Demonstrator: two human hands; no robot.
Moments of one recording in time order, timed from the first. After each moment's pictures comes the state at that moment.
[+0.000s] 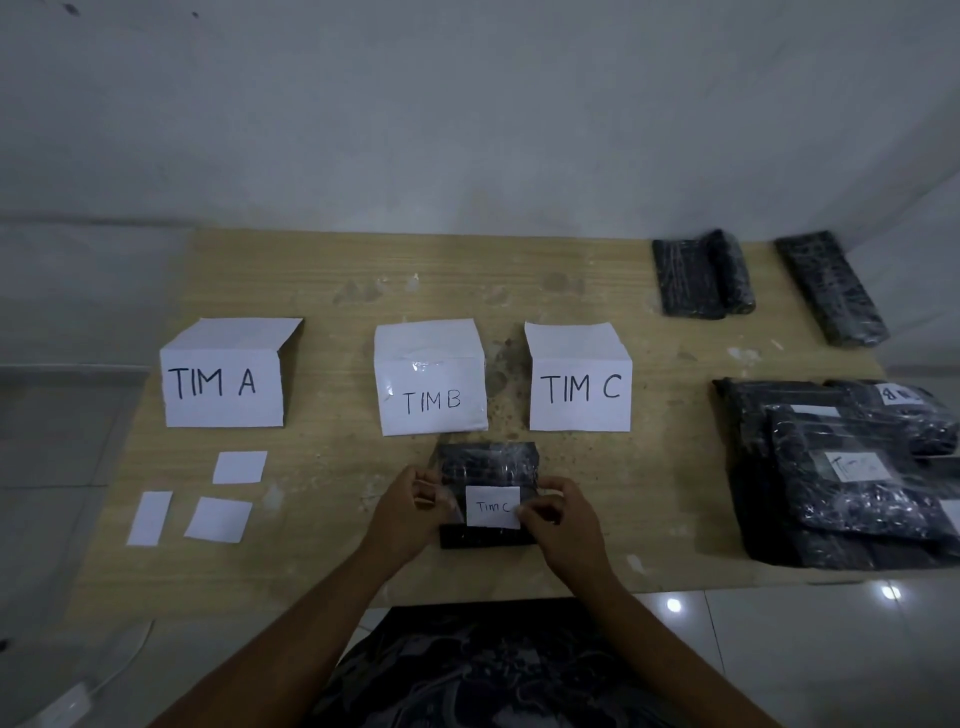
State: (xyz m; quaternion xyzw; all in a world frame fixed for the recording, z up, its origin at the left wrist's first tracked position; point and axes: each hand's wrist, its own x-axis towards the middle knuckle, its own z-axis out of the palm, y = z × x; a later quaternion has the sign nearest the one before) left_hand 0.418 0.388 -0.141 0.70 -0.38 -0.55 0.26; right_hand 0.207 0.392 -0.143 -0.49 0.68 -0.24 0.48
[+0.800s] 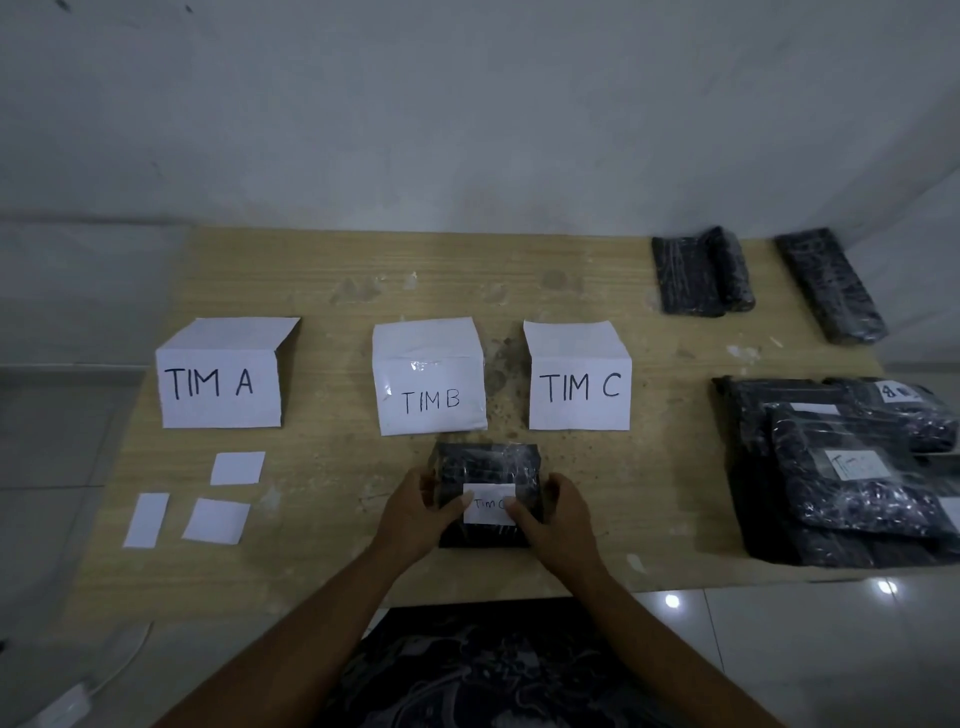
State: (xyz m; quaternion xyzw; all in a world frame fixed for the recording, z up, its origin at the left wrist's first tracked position) left_hand 0.407 0.384 -0.144 0.71 -0.40 -0.53 0.22; right_hand 0.211 0.385 -0.158 -0.52 0.70 -0.21 0.43
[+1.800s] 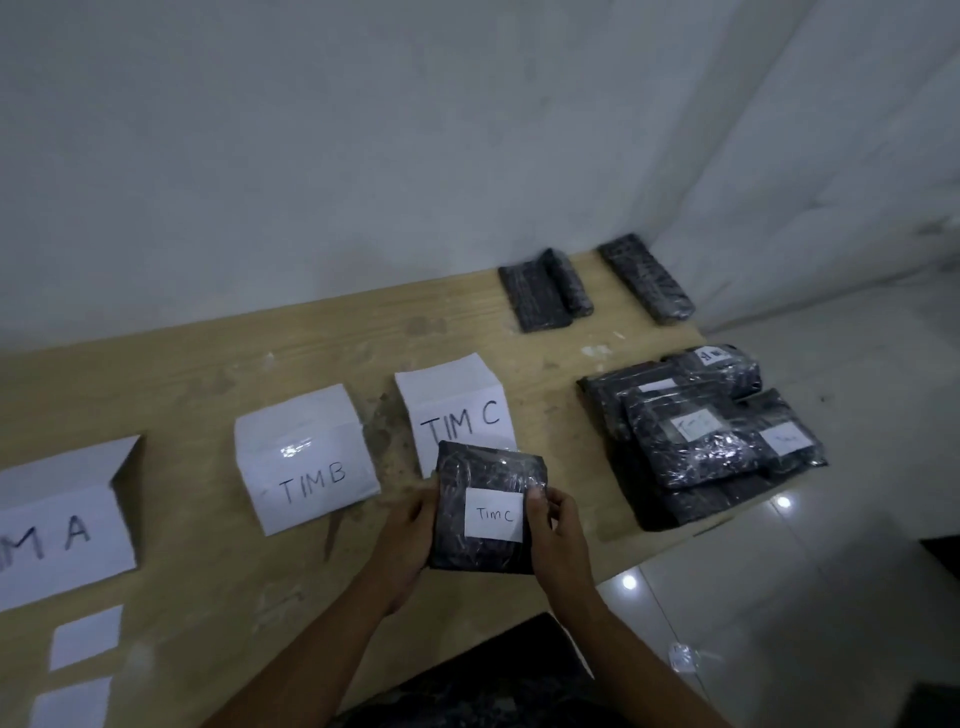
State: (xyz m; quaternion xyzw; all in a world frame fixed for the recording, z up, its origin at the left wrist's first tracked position) left_hand 0.307 0.339 -0.096 0.56 -0.35 -0.70 0.25; right_hand 0.147 0.393 -0.096 -0.29 0.76 -0.44 0.39
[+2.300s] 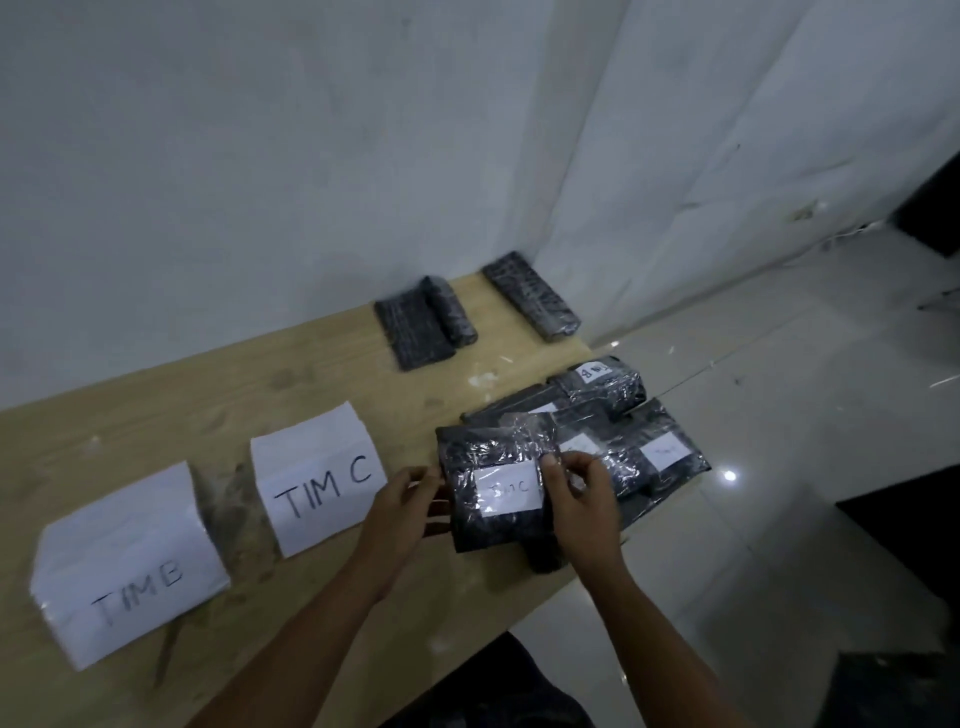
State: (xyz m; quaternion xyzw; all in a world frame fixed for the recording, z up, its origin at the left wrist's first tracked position) left_hand 0.142 0.288 -0.062 0.52 -0.43 -0.69 0.27; right_hand -0.039 0.368 -0.041 -0.30 0.78 -0.49 0.27
